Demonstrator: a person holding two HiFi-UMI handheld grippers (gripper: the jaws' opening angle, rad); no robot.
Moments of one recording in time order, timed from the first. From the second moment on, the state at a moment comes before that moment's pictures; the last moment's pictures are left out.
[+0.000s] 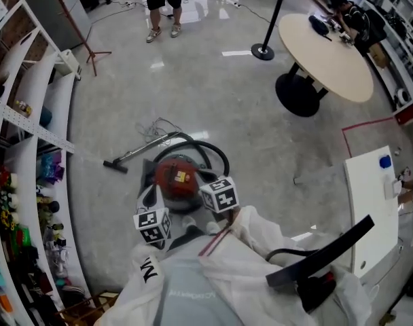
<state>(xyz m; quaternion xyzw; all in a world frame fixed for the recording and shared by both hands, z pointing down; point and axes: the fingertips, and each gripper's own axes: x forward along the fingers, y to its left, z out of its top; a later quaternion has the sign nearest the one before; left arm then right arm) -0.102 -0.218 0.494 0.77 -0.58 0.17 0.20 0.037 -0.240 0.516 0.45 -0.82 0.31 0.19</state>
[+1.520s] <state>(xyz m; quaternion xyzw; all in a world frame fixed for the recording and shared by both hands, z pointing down) -0.072 -0.168 0.476 0.77 -0.59 0.17 0.18 0.064 -0.188 0.492 0.43 -0.83 0.29 0.18</state>
